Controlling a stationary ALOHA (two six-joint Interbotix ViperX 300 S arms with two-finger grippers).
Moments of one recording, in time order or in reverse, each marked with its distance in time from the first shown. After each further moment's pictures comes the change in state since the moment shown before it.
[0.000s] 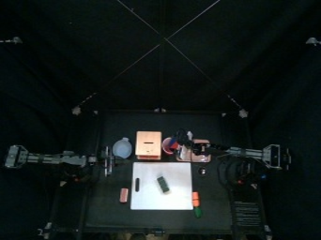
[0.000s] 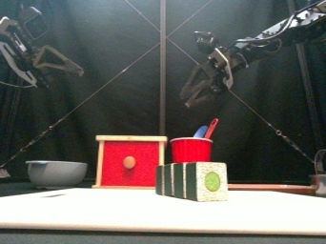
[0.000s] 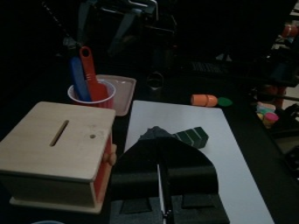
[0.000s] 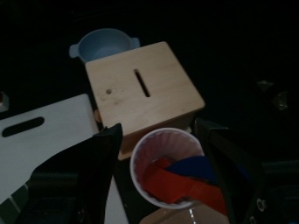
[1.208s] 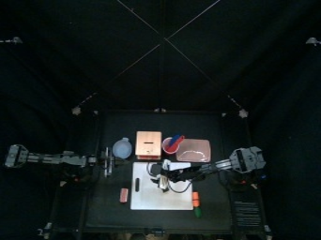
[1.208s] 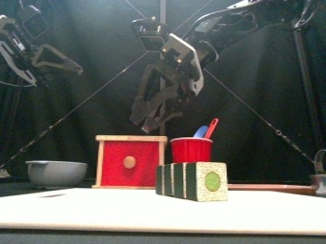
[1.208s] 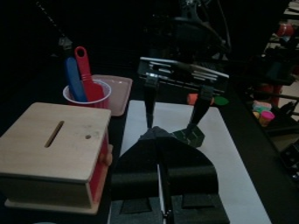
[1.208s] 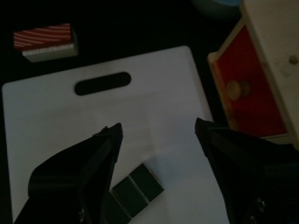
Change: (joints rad) left arm -0.018 0.000 0.000 0.000 0.000 0.000; right arm 0.408 0.443 -0.316 0.153 0.238 0.012
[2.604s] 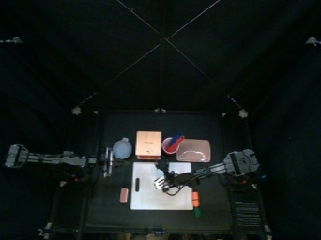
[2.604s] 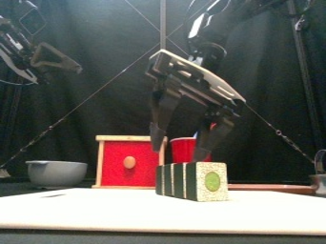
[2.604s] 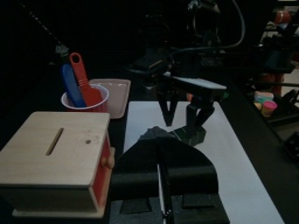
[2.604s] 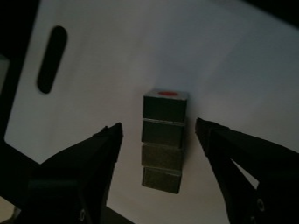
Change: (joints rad) left arm 0.000 0.002 0.000 0.083 0.000 0.005; right arm 0.064 0.094 -0.129 0.472 0.396 0.451
